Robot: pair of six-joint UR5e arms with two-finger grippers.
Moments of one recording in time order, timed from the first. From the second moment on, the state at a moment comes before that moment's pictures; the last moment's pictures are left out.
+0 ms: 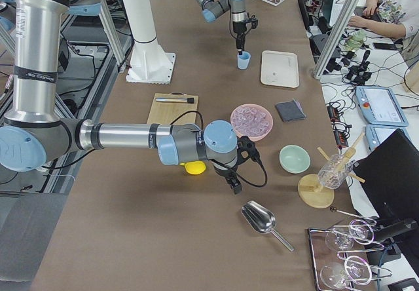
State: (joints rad) left arm -0.65 -2.30 -1.47 -2.04 -1.96 -1.04; right arm 1.58 -1.72 1.75 -1.40 2.42 -0.37
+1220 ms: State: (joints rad) left arm -1.38 -1.95 -1.48 -1.74 -2.33 -0.13; right arm 1.60 -1.69 1.73 -1.39 2.41 -0.34
